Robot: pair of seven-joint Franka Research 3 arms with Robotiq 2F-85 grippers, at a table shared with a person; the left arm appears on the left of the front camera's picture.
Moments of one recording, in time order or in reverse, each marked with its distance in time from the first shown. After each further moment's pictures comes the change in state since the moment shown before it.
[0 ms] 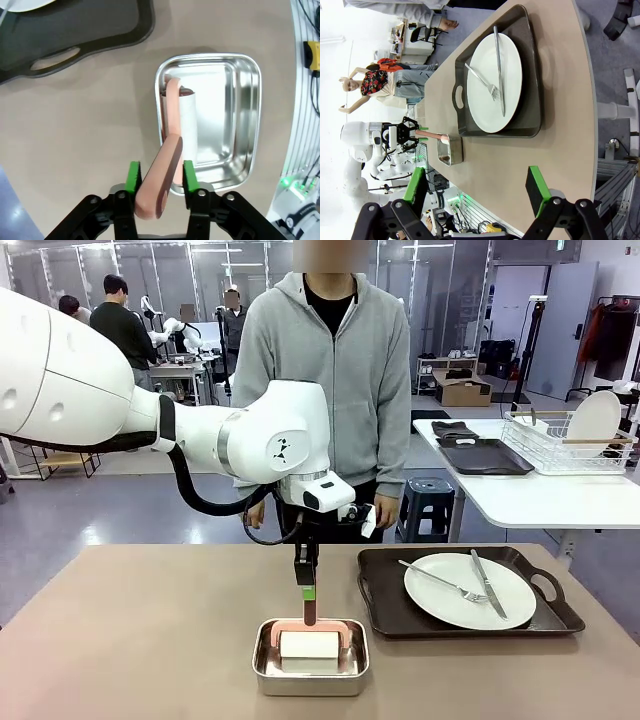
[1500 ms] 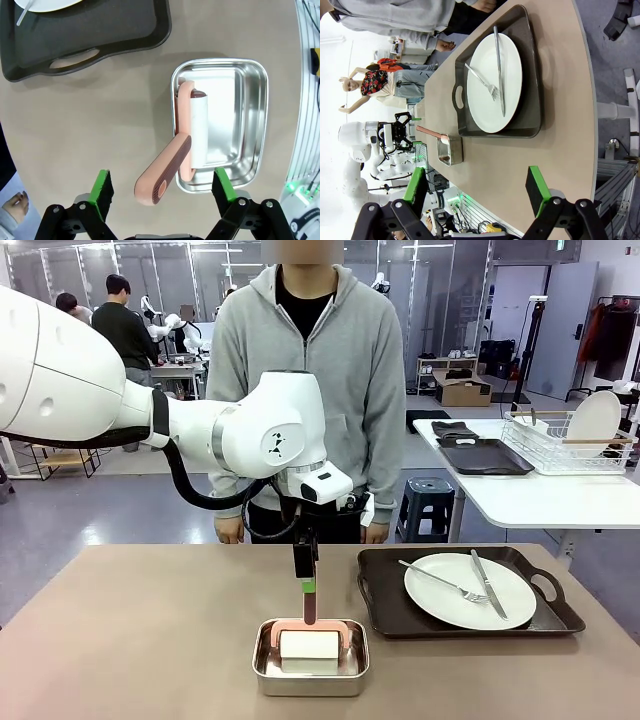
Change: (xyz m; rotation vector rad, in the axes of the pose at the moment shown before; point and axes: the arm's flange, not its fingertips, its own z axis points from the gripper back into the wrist) left arm -0.002 0.003 0.013 0.048 -0.026 0.007; right arm 0.000 0.000 0.000 0.000 0.000 0.000
